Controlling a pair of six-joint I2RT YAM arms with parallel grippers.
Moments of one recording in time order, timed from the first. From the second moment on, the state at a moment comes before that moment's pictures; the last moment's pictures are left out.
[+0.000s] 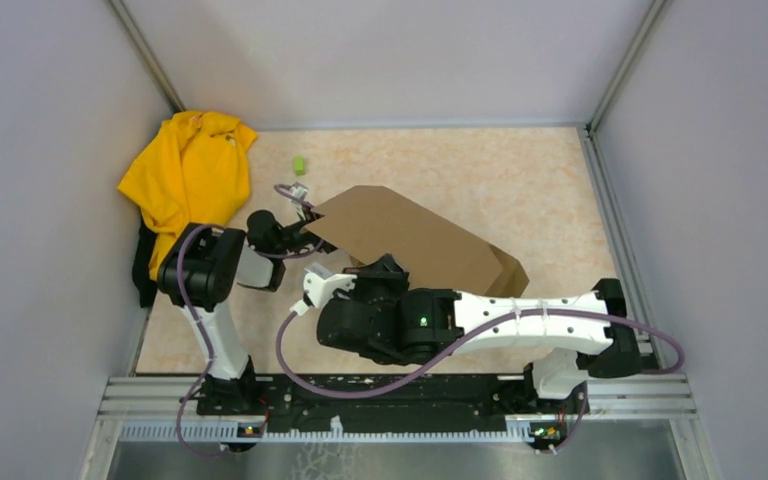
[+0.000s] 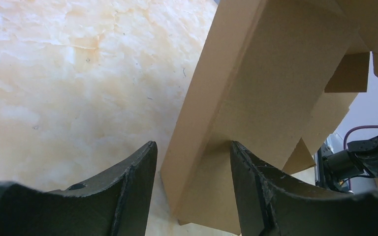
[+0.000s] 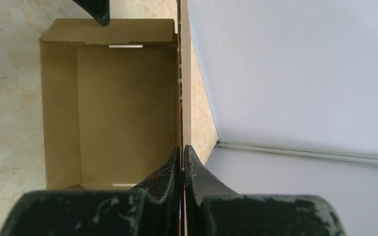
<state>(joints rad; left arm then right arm) -0.20 1.91 0.59 1.33 0.88 -0.62 1.56 1.50 1.53 -0.91 1.14 -0.33</state>
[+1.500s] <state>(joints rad) -0.21 1.75 0.30 1.47 0.78 -0.62 1.76 1.69 1.56 -1.17 1.21 0.05</state>
